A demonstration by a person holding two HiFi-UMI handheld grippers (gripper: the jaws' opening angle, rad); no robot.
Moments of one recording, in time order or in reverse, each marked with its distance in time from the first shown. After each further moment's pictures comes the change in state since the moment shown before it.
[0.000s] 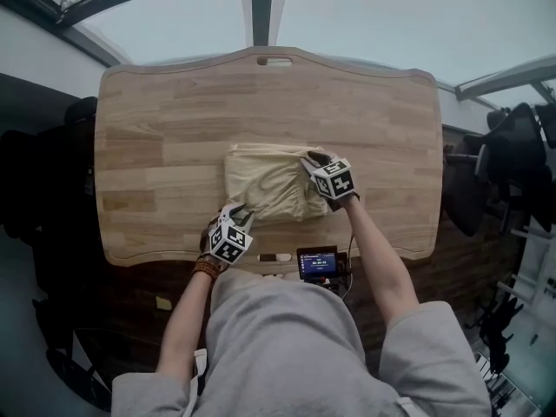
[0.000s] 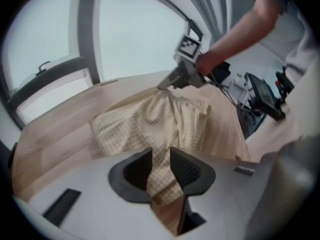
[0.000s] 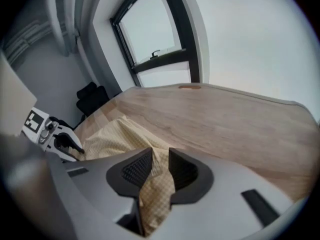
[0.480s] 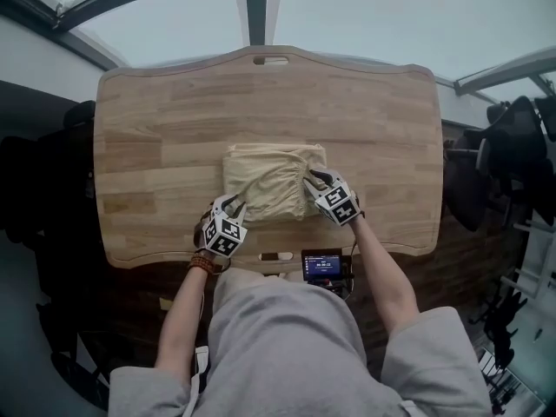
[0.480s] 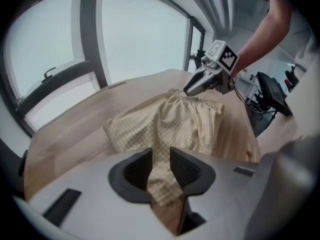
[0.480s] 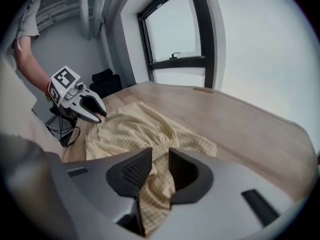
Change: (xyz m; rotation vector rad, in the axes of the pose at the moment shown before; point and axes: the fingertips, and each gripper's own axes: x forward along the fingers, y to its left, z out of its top) left arm -0.005 0.033 0.004 0.033 0.020 0.075; right arm -0.026 0.031 -0.050 -0.224 -0.015 0.003
